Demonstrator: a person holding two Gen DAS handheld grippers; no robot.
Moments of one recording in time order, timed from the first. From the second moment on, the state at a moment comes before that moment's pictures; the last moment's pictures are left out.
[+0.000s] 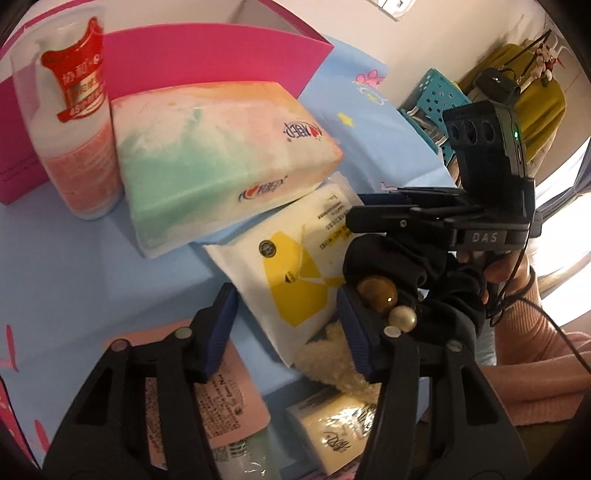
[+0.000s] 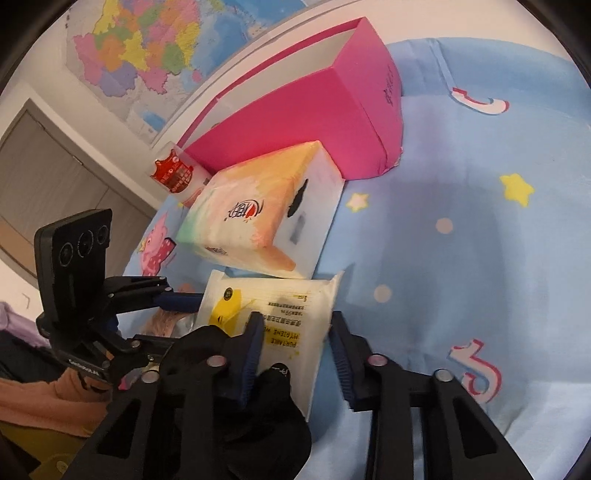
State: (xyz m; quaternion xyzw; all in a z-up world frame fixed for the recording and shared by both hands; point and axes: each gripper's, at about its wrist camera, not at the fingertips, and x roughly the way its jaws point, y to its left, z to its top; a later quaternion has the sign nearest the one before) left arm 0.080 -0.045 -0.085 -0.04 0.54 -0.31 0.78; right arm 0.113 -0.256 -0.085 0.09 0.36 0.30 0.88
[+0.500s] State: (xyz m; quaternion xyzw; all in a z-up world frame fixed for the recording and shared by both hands) left arm 0.071 -0.039 -0.056 -0.07 0.50 -0.29 0.81; right arm 0.083 -0.264 -0.060 0.08 0.29 0.31 0.90
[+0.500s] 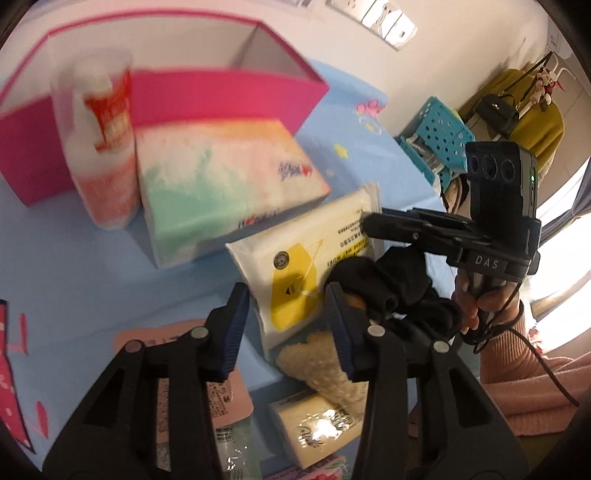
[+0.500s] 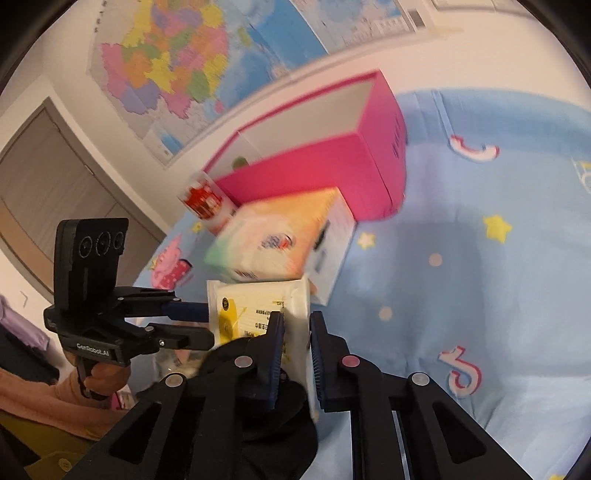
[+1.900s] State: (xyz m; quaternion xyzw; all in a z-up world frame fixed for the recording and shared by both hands) left arm 0.238 -0.031 0.012 -0.06 0.48 -0.17 0.86; right arm 0.202 -0.251 0.057 0.08 0.22 0.27 0.94
